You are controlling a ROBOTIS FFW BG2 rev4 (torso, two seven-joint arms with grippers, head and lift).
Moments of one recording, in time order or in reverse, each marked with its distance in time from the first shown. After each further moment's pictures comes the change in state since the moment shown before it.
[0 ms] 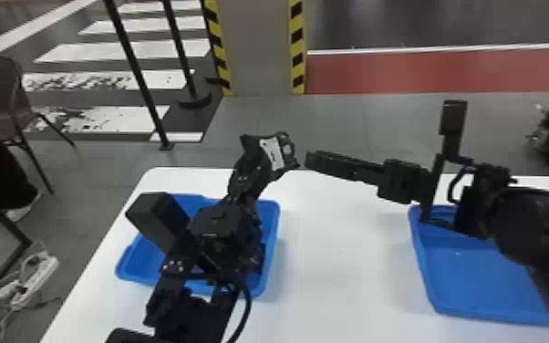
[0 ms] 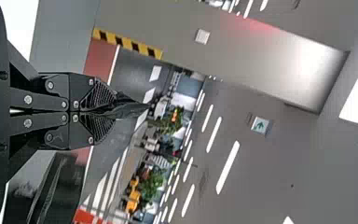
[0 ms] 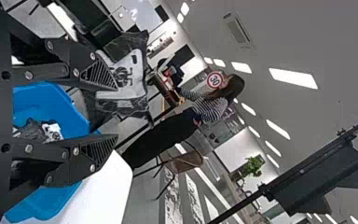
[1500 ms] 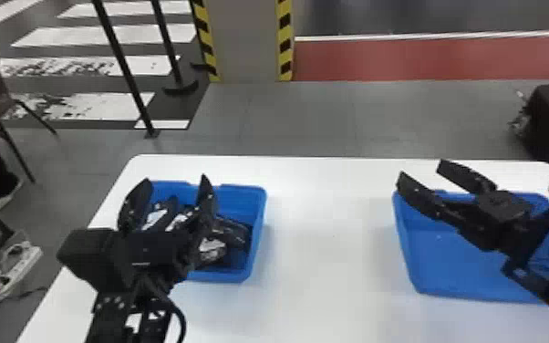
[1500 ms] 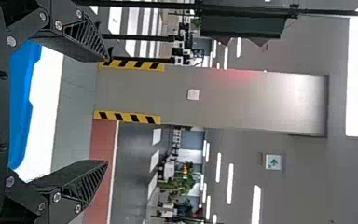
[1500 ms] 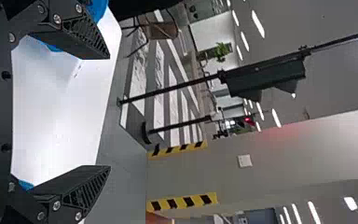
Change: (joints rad) left arm 0.196 -0.001 0.119 -0.070 -0.202 -0.086 0.088; right arm 0.503 -0.019 -0.230 -0.443 0.258 -0.329 -0.279
